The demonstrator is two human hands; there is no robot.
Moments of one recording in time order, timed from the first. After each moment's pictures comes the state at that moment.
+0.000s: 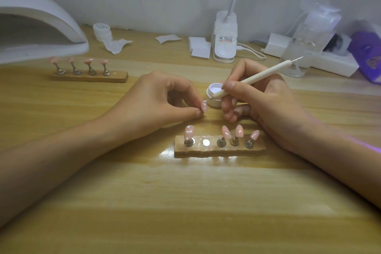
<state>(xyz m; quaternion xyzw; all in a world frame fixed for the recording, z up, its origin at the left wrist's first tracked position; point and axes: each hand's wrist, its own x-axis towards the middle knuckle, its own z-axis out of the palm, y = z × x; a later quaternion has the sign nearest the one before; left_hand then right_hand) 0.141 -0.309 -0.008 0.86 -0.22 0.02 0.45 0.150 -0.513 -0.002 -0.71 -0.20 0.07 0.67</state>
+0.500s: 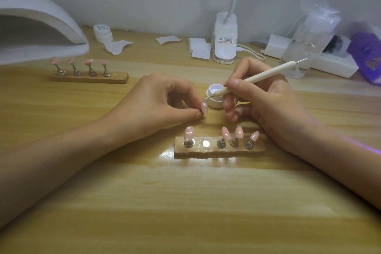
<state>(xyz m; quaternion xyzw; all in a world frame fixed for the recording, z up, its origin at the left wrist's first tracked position) 0.141 -0.308 -0.008 0.86 -0.23 0.02 0.45 0.150 -0.514 -0.002 -0.68 -0.21 0.06 0.69</state>
